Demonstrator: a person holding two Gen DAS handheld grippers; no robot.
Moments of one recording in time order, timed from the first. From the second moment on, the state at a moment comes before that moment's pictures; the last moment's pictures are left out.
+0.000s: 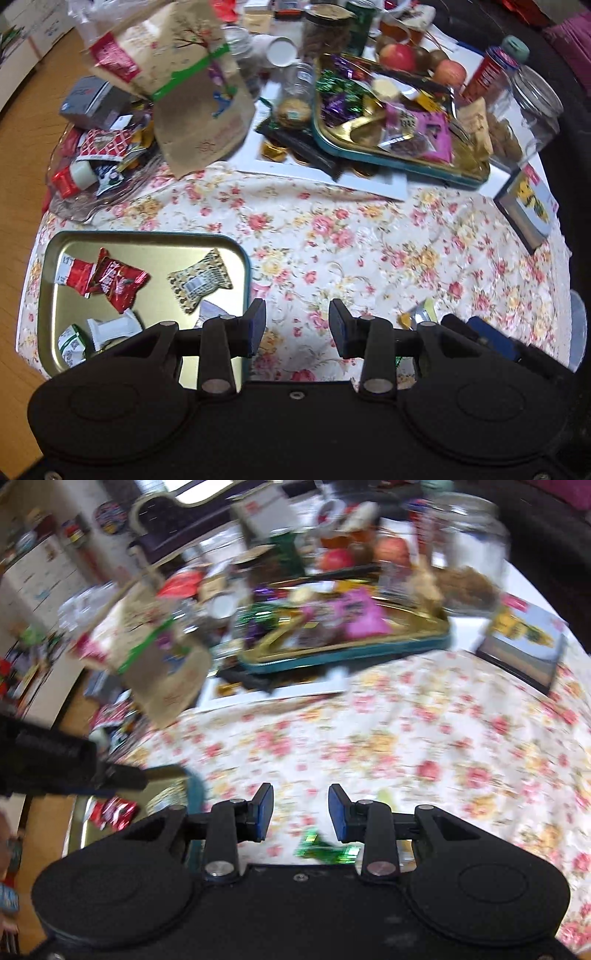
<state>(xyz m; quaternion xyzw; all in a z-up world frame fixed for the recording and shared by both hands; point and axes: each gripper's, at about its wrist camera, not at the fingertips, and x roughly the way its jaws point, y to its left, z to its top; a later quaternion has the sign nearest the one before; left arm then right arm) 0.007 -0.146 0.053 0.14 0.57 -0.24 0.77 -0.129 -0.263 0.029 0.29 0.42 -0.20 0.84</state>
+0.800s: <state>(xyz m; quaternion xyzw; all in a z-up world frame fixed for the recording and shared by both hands) -0.006 -0.162 0.029 0.18 0.60 -0.25 0.74 -0.125 -0.288 -0.049 0.25 0.50 -0.21 0.80</state>
